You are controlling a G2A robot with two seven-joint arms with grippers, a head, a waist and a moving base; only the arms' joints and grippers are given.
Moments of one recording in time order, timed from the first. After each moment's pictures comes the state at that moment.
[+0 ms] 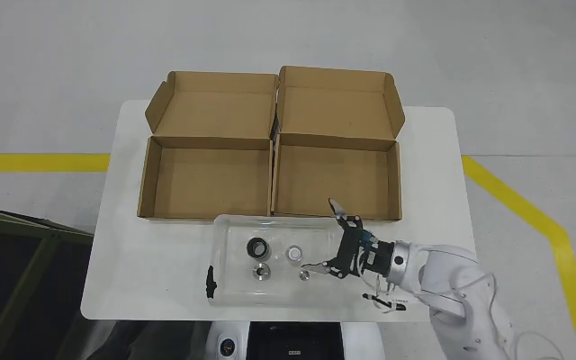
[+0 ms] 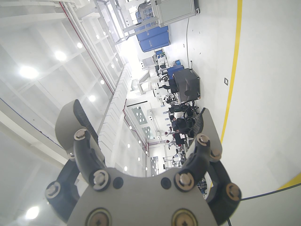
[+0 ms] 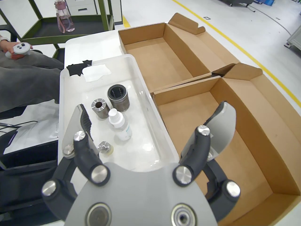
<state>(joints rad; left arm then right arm) -0.36 -0.19 -0.39 -1.44 1.98 -0.36 0.13 -1.52 -1.21 1.34 -2.11 -1.23 -0.88 0.42</state>
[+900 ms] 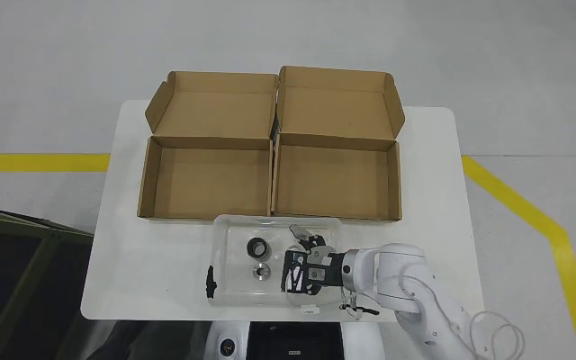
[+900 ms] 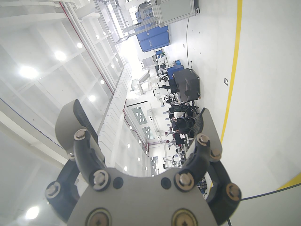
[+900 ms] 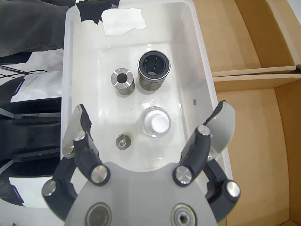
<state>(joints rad) -0.36 -0.19 -0.39 -1.44 1.98 -0.36 0.13 -1.37 -1.20 1.05 -2.05 -1.30 -0.84 0.74</state>
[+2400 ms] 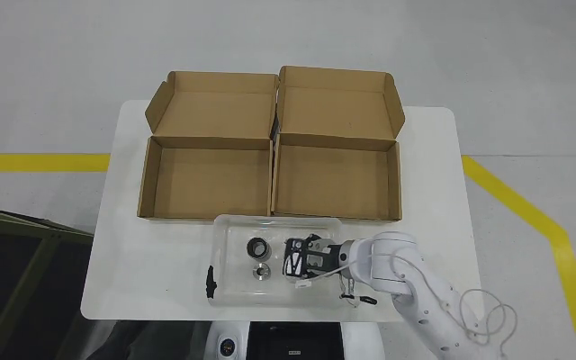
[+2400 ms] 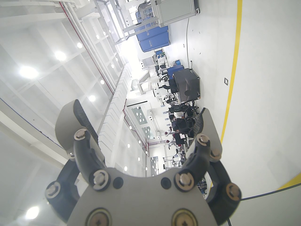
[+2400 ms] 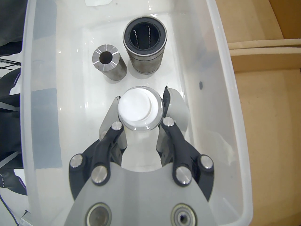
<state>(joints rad) -0.36 -0.19 -0.39 -1.44 1.98 -0.36 0.13 -1.26 -1.17 0.99 -1.92 -1.24 -0.80 0.75</state>
